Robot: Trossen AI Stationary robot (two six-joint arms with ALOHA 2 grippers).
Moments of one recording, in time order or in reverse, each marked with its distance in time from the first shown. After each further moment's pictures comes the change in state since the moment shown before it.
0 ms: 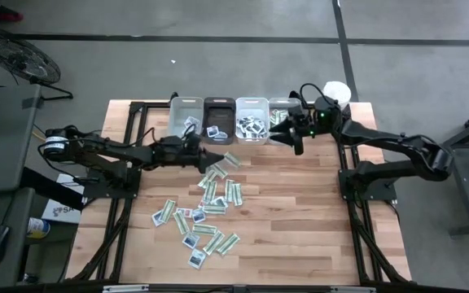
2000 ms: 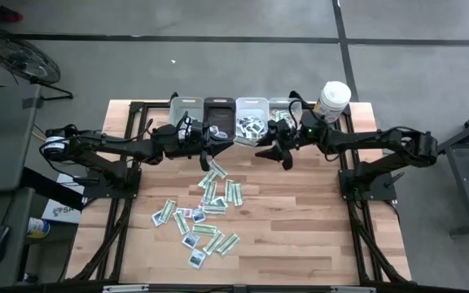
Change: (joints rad) left arm 0.001 0.001 0.204 0.128 0.023 0.423; right arm 0.235 0.207 0.000 0.409 0.025 0.093
